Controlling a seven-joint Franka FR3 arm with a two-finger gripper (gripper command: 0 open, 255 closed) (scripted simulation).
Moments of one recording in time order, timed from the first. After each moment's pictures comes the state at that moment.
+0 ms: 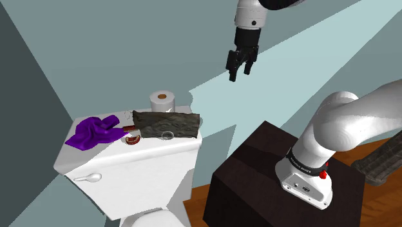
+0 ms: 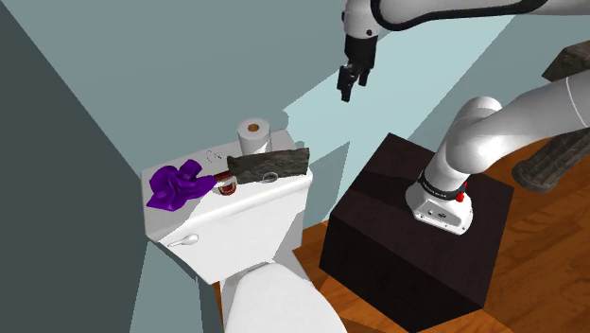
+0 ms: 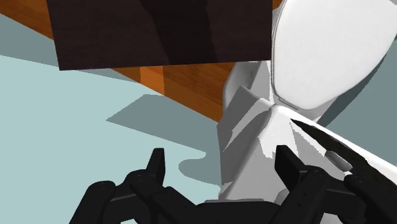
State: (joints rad) arm 0.07 -0.67 0.10 -2.43 0.10 1.69 0.17
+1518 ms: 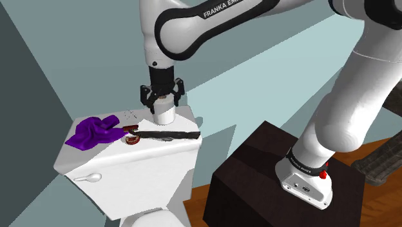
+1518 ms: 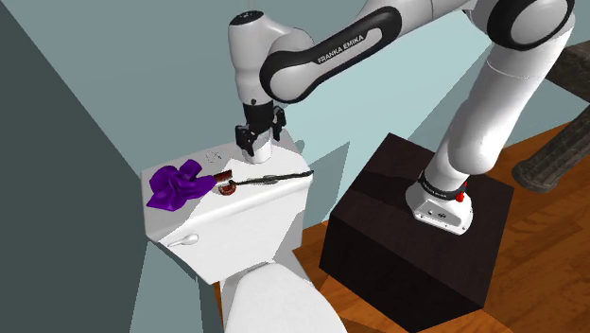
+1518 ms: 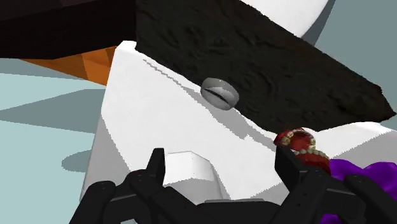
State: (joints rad) arm 0.15 0.08 0.43 -2.01 0.06 2.05 0.74
